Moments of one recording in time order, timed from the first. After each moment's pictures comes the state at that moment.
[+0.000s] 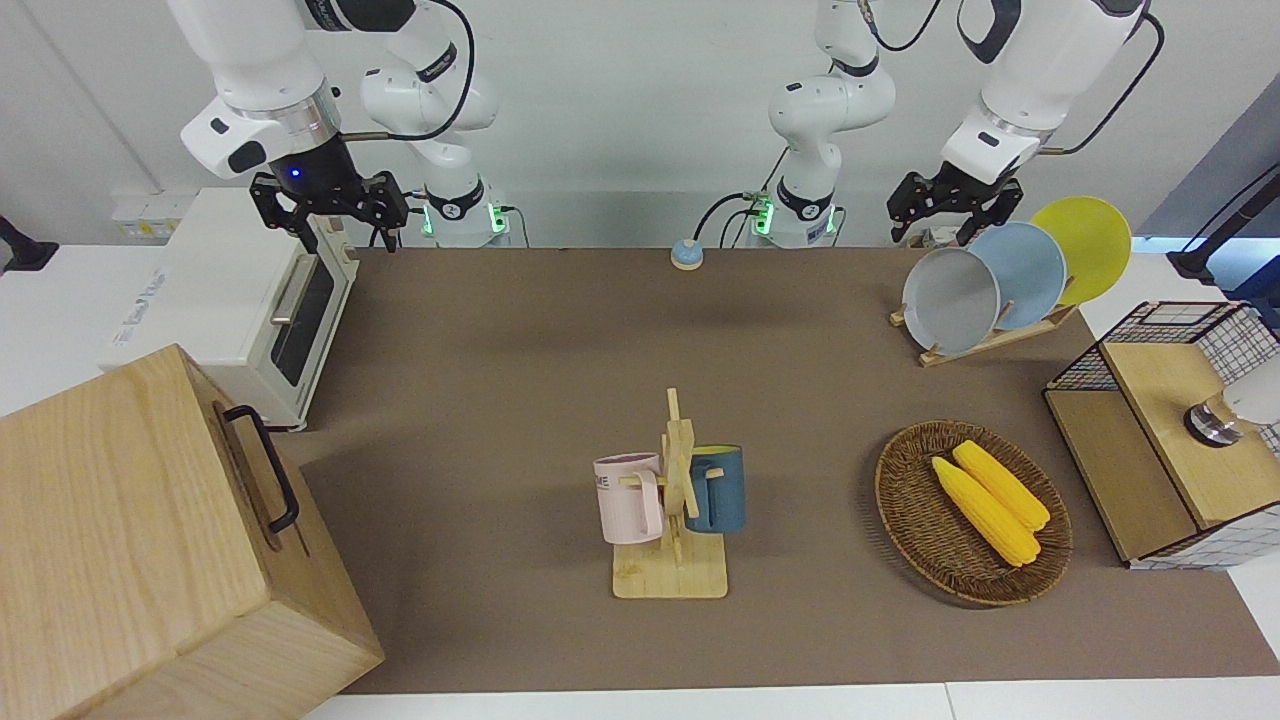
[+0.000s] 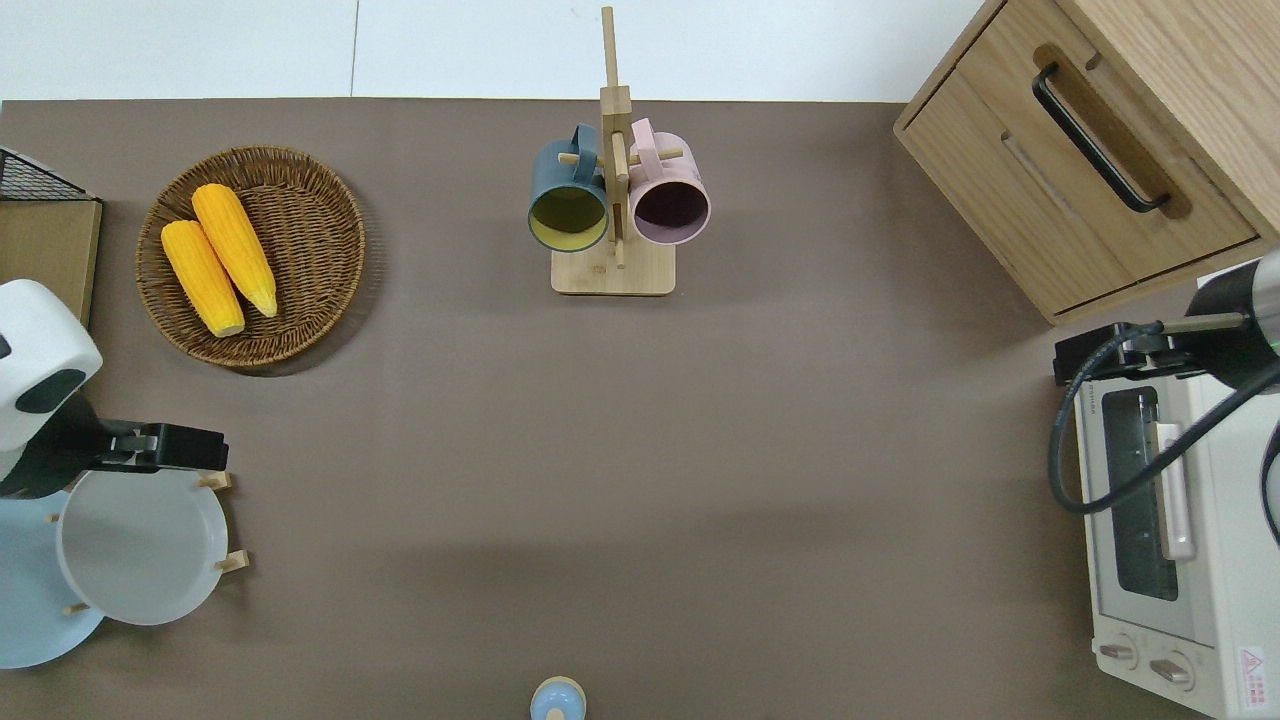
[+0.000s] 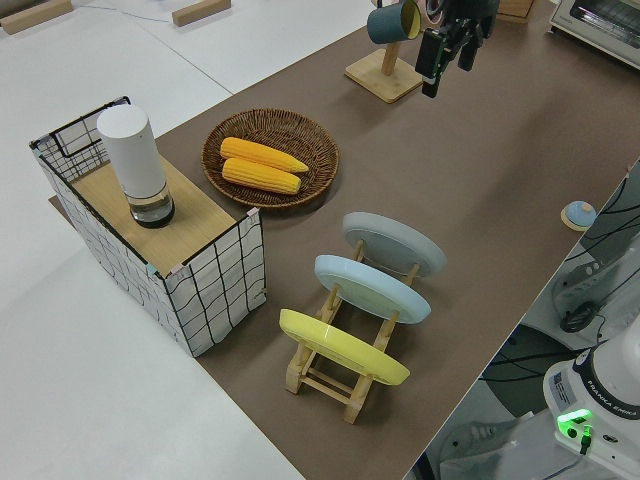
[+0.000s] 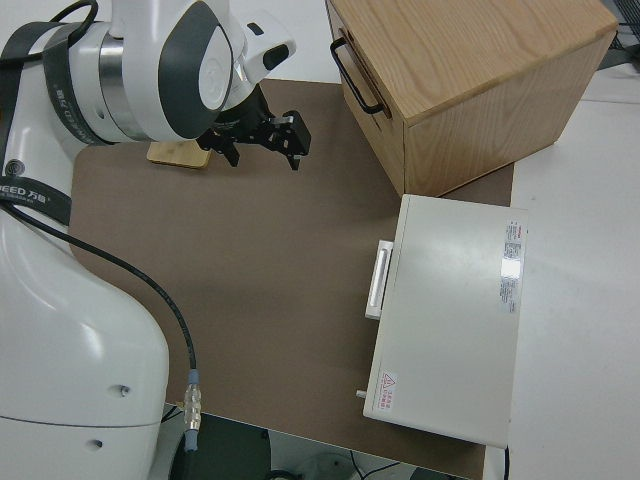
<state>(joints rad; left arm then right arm) 0.23 -0.19 -0.23 -1.82 -0.08 1.56 0.08 -0.10 0.03 0.15 -1.48 -0.03 1.46 0.05</state>
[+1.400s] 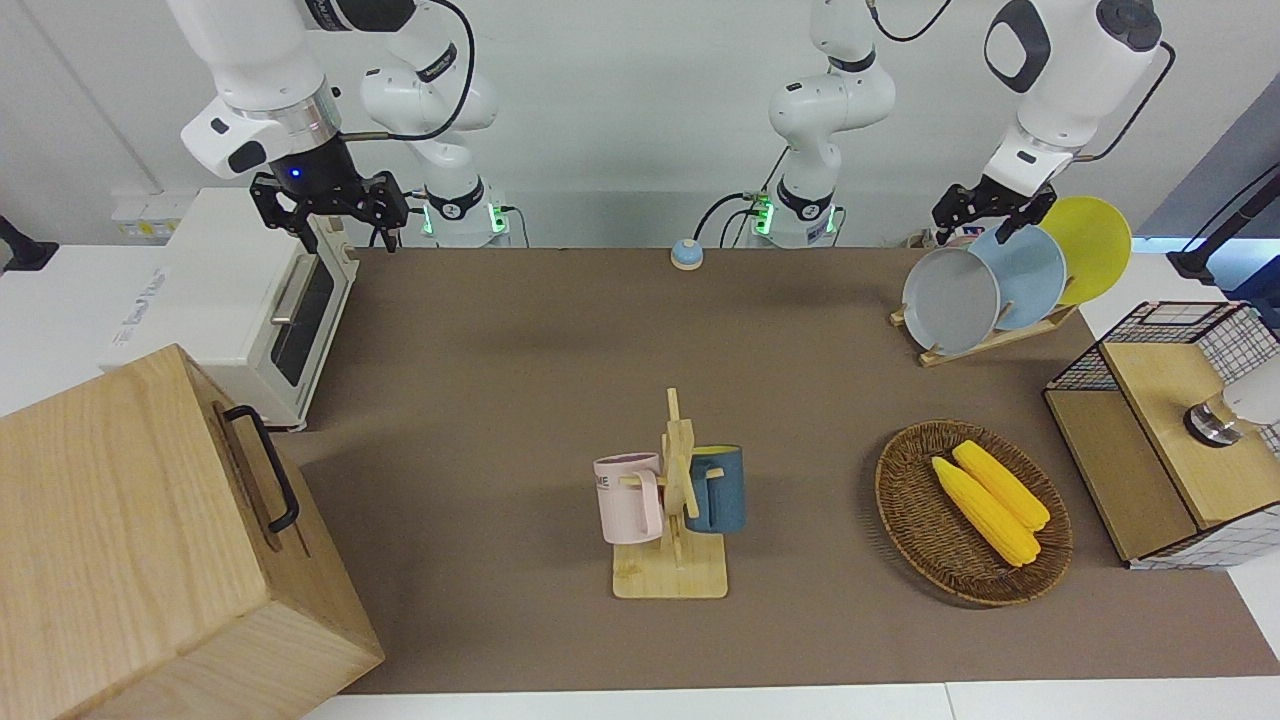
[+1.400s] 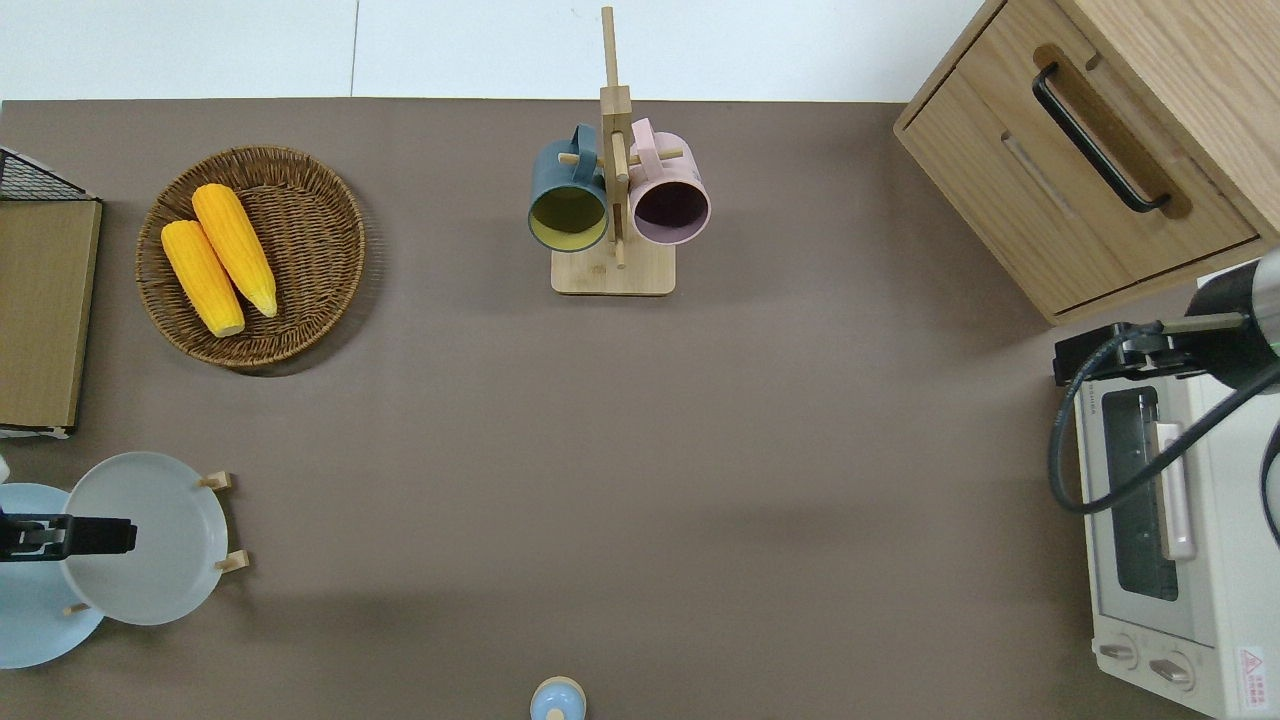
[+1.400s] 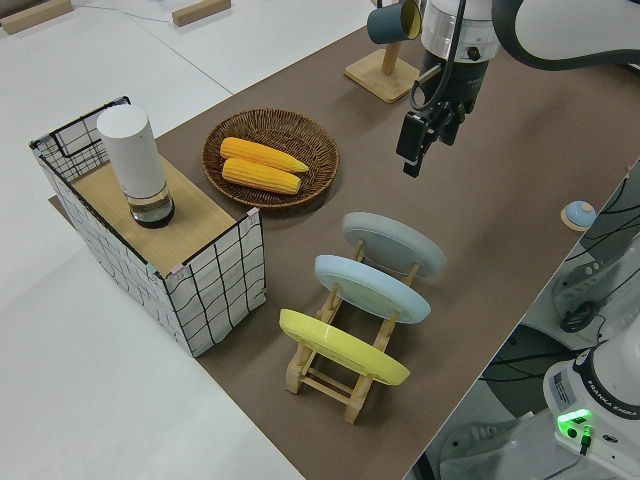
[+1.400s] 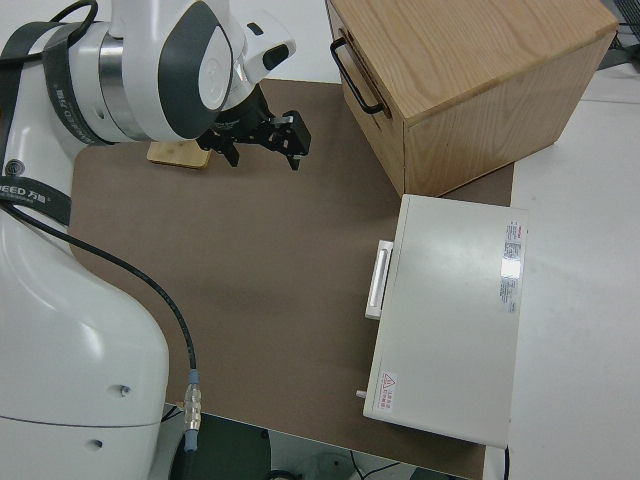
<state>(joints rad) 0.23 -0.32 -0.05 -2.13 0.02 1.72 0.21 -0.10 0.03 0.15 -1.48 -0.03 1.46 0.05</state>
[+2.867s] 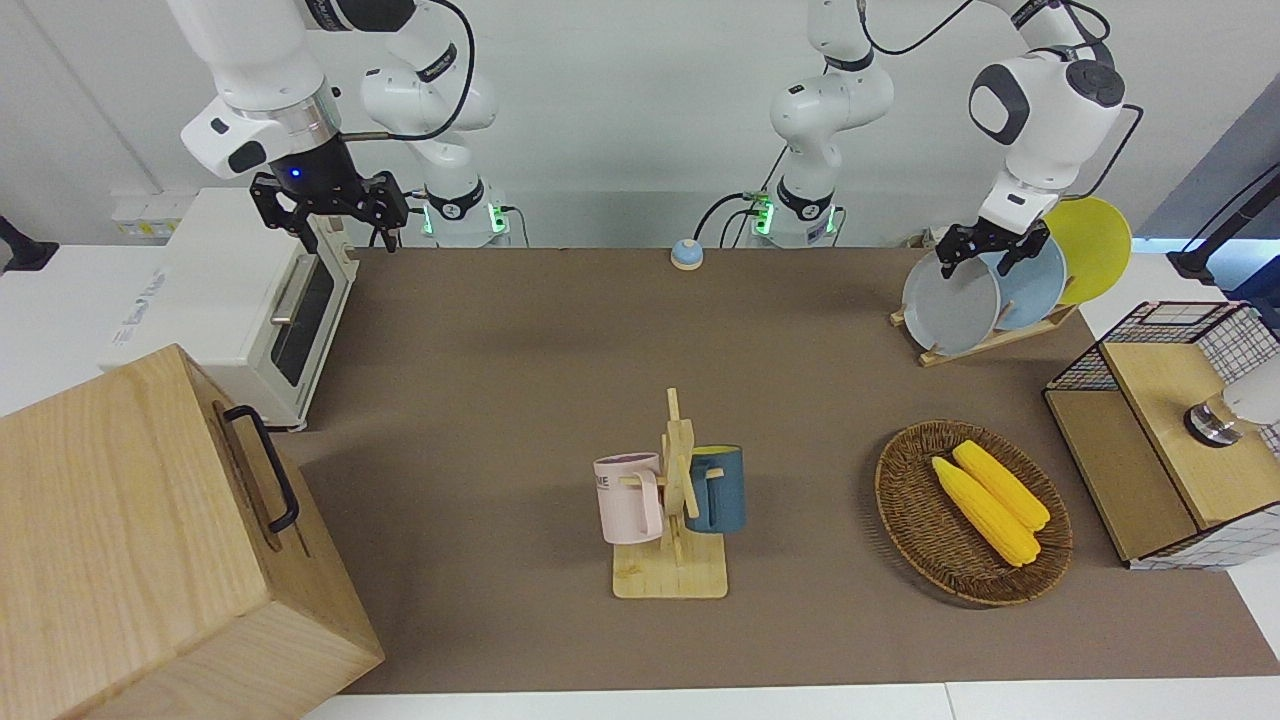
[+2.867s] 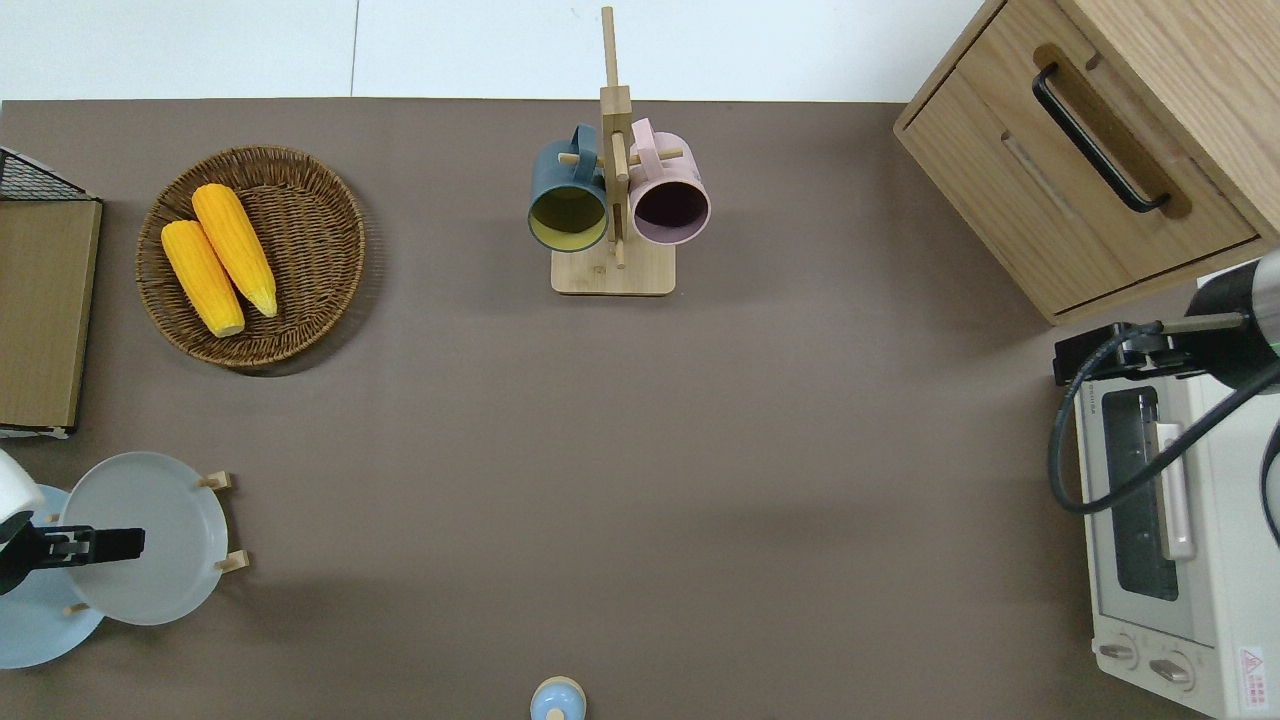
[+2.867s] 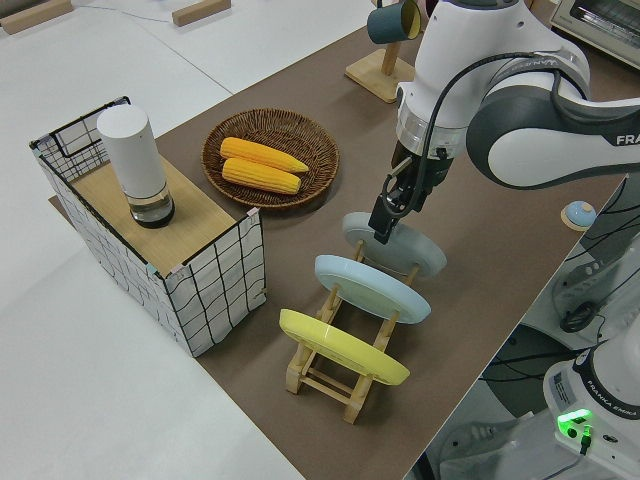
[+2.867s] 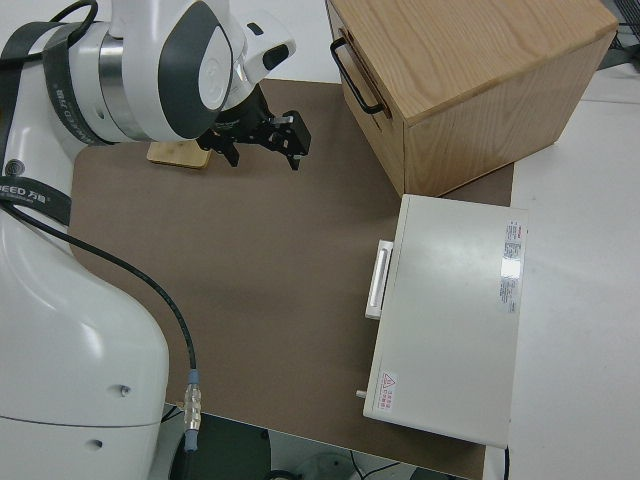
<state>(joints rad) 0.33 -0.33 -0.04 -2.36 0.05 2.03 0.28 -0.10 0.03 0.15 -1.48 -0.03 1.46 0.05</state>
